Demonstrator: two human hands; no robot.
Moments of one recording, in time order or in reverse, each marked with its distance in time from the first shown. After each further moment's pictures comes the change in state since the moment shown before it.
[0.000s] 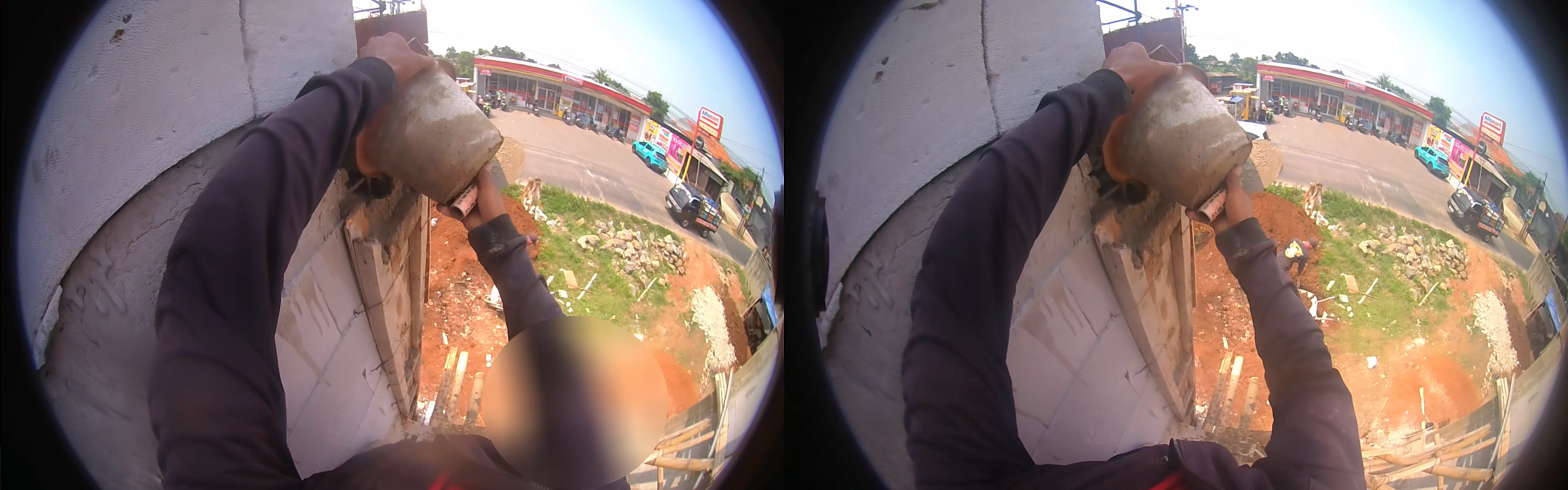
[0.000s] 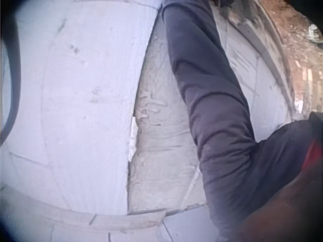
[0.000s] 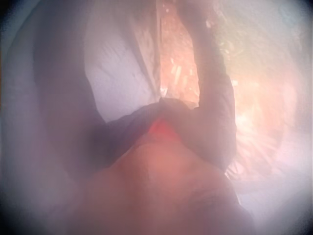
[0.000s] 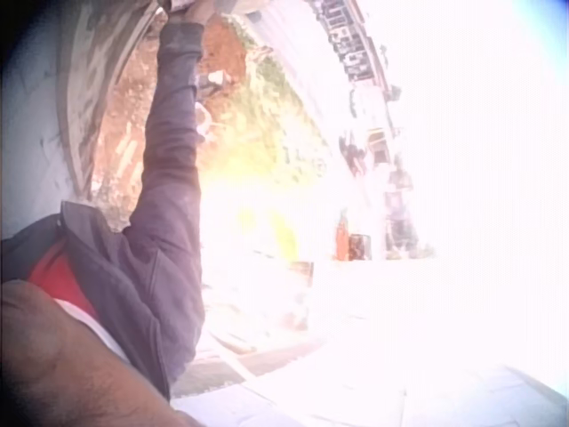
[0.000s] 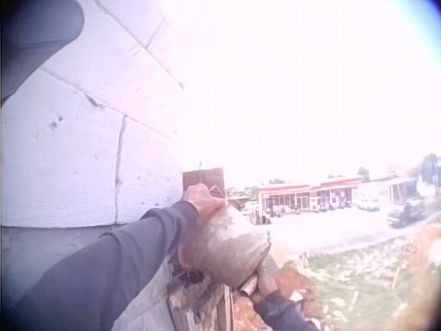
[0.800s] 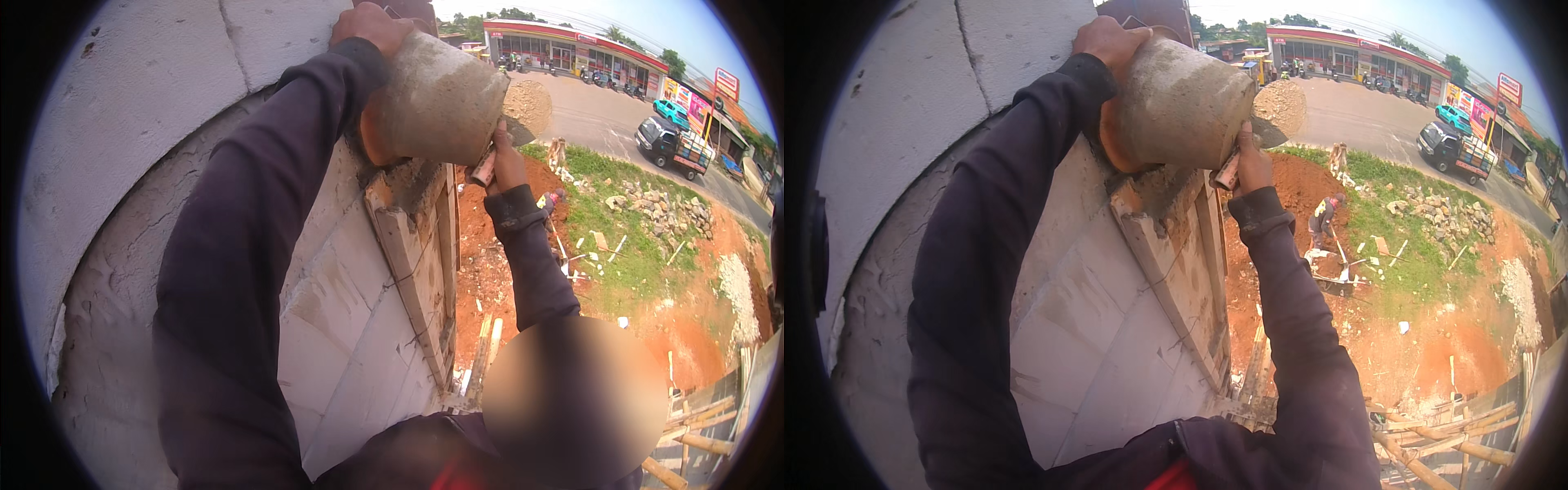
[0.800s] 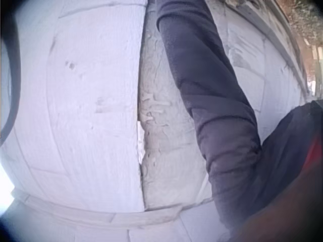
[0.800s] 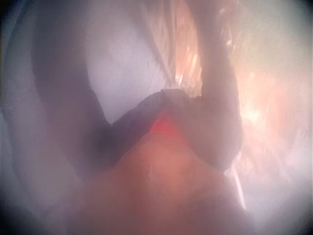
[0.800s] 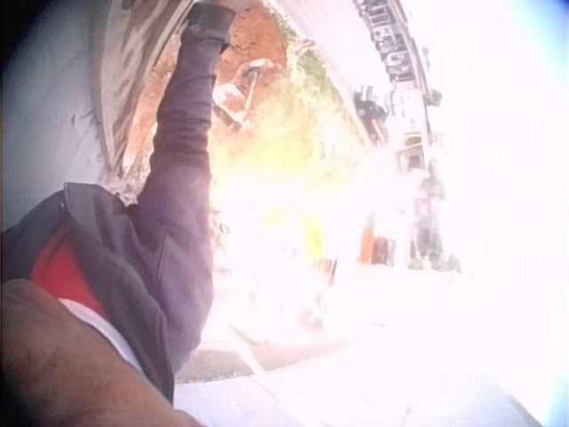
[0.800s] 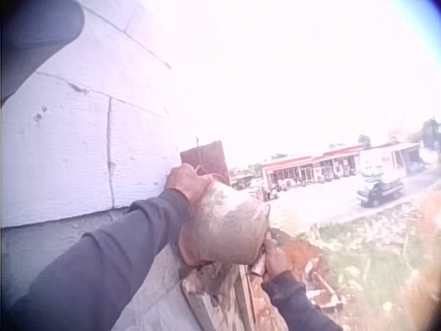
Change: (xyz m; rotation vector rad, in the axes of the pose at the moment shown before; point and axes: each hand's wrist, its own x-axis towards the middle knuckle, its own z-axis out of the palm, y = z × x) left_hand -0.030 -0.014 -0.003 0.094 0.156 -0.050; right_hand -0.007 0.013 0.020 -0.060 0.223 -0.182
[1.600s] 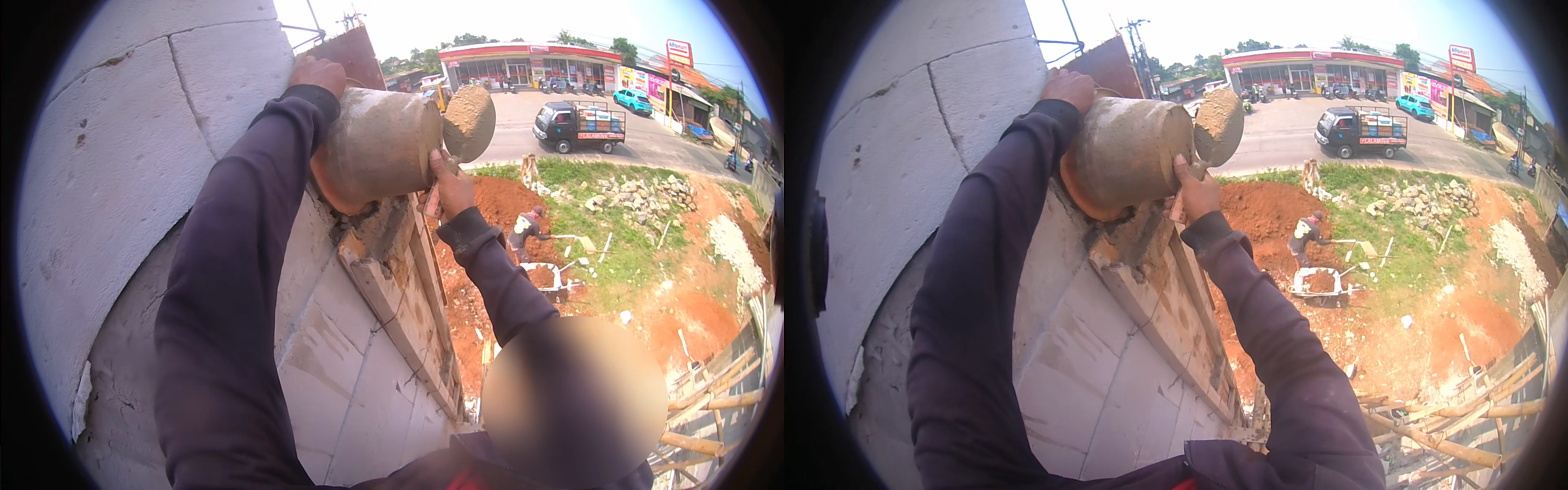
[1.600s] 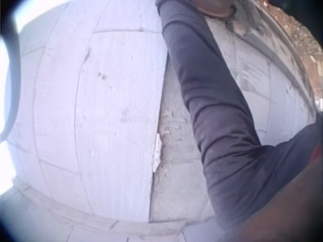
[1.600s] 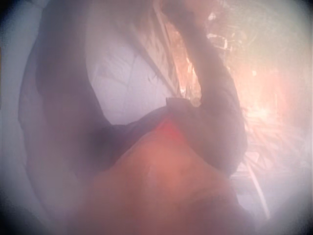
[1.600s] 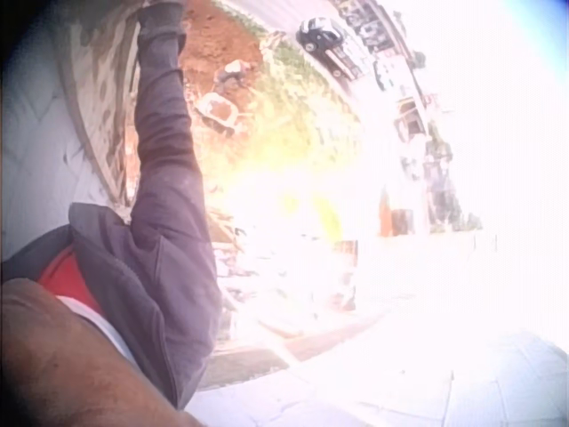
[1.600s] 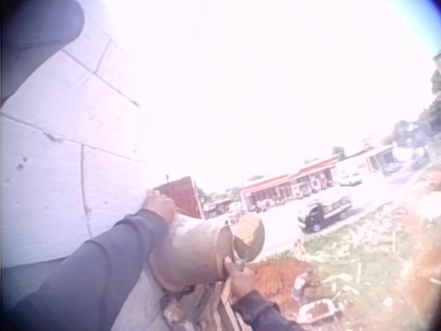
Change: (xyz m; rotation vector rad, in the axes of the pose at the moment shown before) left_hand 0.039 0.026 -0.026 0.742 -0.065 0.495; right_hand -0.042 -0.053 0.039 -0.012 0.147 -0.033
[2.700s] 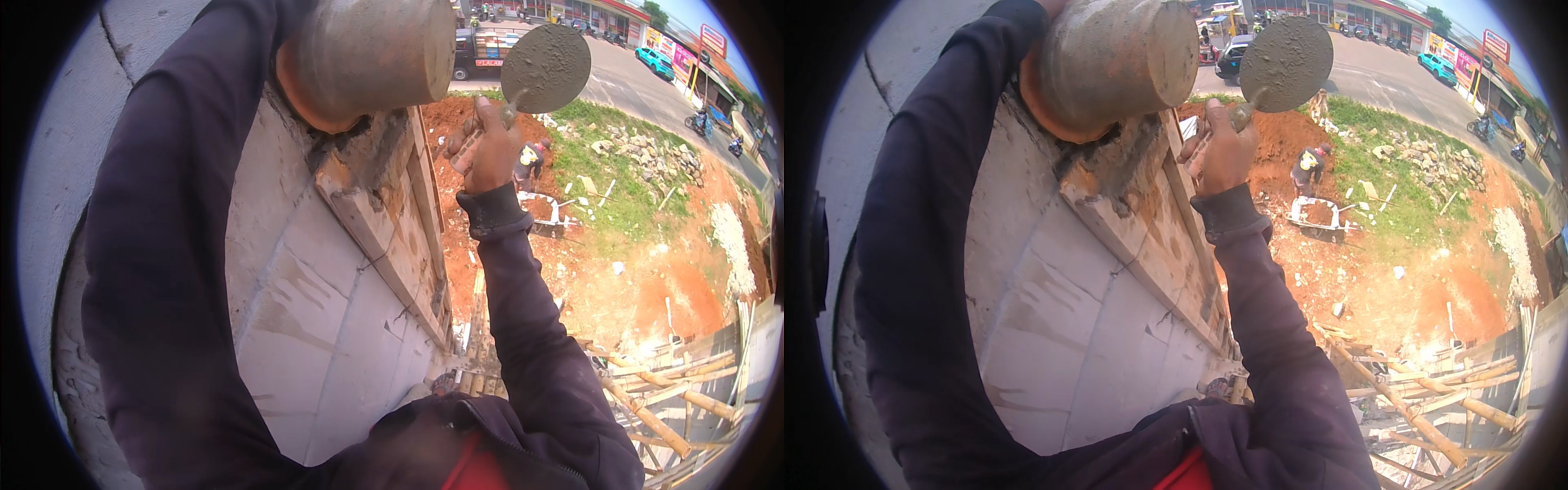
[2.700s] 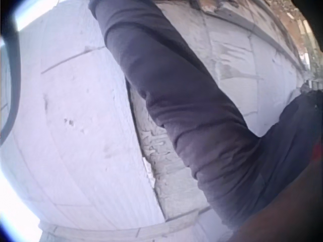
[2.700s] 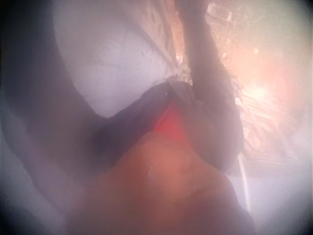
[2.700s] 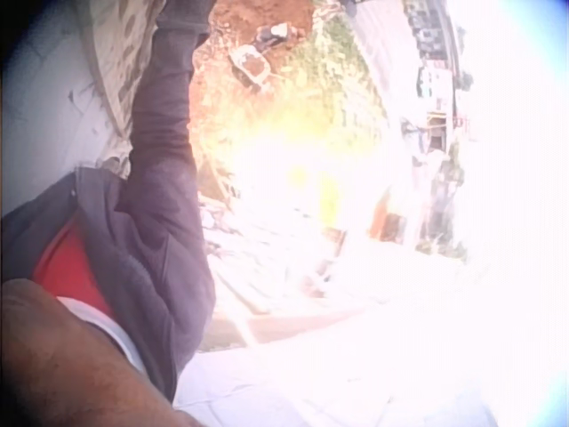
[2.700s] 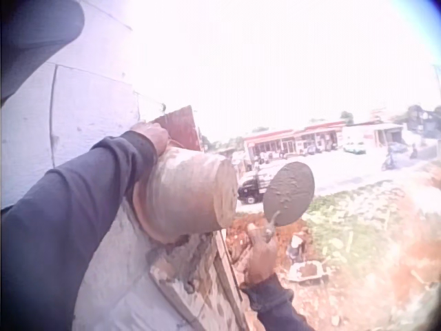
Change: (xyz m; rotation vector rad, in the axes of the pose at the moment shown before) left_hand 0.012 -0.008 0.028 0.138 -0.034 0.045; right_hand -0.022 0.024 -0.025 0.240 0.122 -0.190
